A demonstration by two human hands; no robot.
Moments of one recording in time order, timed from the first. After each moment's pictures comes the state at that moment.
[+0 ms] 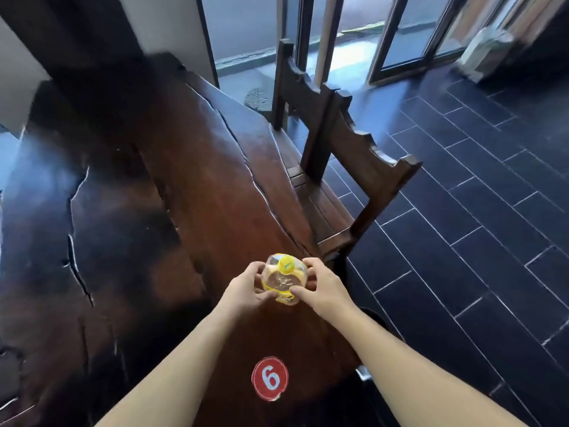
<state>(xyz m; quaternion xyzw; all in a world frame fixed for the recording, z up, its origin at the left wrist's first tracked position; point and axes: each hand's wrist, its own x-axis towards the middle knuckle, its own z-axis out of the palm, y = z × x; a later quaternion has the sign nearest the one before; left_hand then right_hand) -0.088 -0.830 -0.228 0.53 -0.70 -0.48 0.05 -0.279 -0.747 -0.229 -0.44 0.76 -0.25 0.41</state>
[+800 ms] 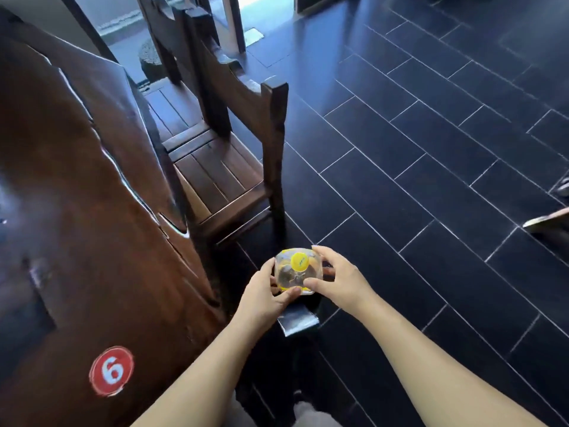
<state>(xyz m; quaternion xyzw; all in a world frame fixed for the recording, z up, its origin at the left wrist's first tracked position) -0.380 -0.626 -0.317 0.48 -0.70 -0.53 0.03 -0.560 -0.537 -0.301 -0.33 0.75 -0.31 0.47</state>
